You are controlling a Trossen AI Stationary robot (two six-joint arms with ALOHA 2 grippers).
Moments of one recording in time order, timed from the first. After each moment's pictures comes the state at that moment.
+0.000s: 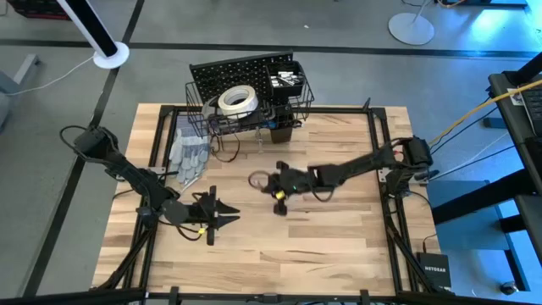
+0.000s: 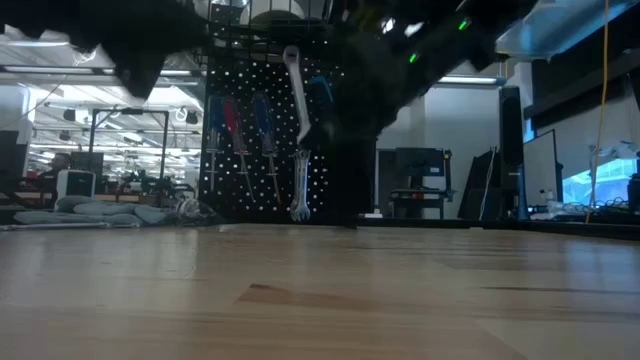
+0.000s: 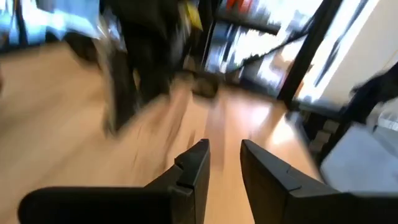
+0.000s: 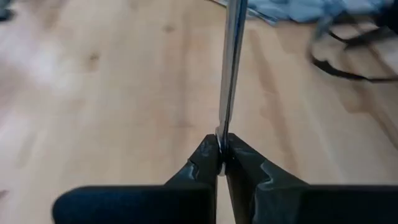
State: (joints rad) left arm -0.64 1.35 0.42 0.78 -0.71 -0.37; right arm 0.12 1.78 1.03 0.14 0.11 0.10
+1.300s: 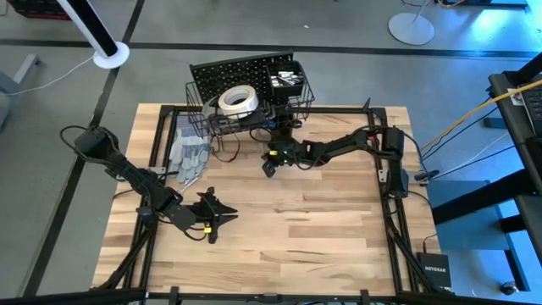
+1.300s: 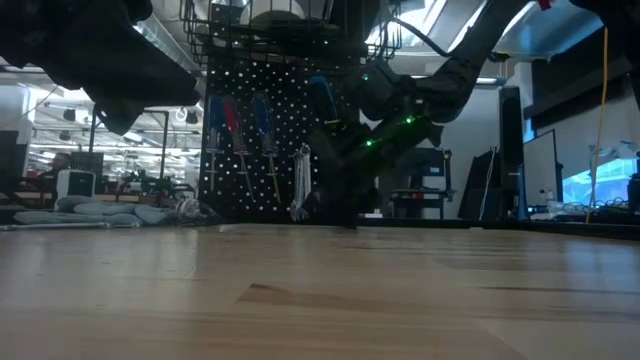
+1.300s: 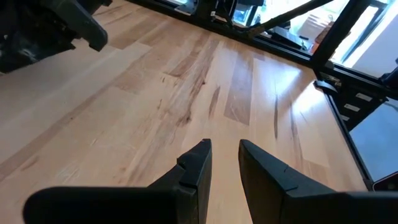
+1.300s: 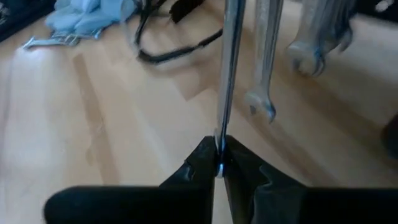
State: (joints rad) left arm -0.64 1.35 0.42 0.51 -0.71 -0.60; right arm -0.24 2.00 1.03 0.36 0.04 0.40
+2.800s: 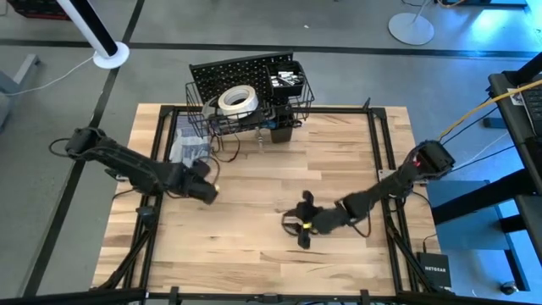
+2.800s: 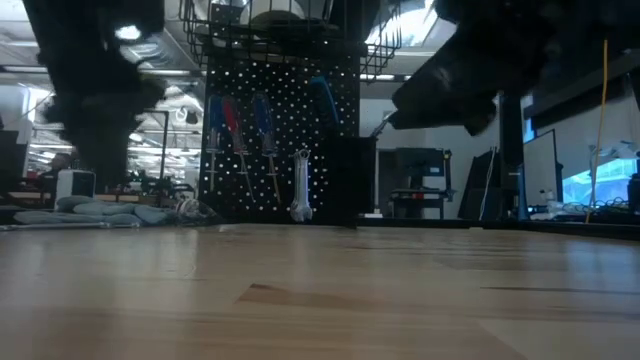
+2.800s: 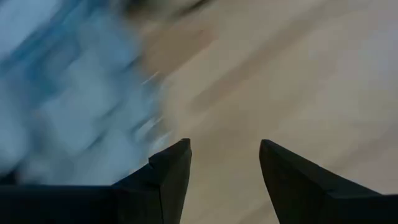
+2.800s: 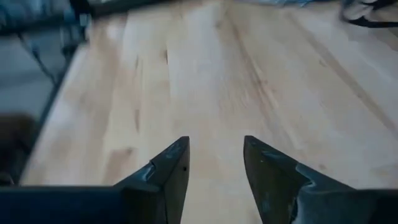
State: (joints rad) left arm -0.28 1.25 0.71 -0.89 -0.46 -1.13; right arm 0.47 1.63 0.78 0.28 0.41 0.47
